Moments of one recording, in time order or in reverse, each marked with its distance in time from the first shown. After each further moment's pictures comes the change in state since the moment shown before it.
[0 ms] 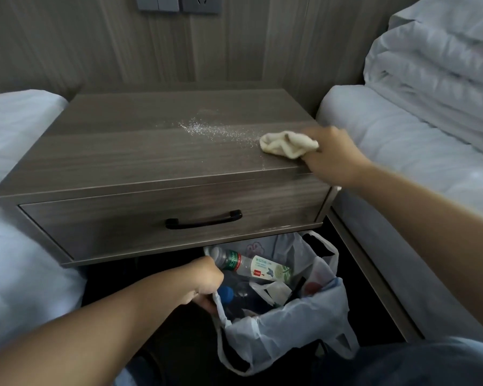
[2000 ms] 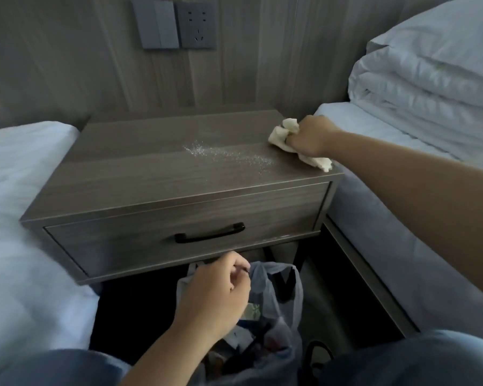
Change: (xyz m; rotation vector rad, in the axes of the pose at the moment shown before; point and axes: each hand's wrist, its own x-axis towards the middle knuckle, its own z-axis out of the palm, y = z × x) left_hand -0.119 0.007 0.003 0.197 0.411 0.641; right_hand 0.062 -0.011 -0.025 -0.371 -0.241 0.312
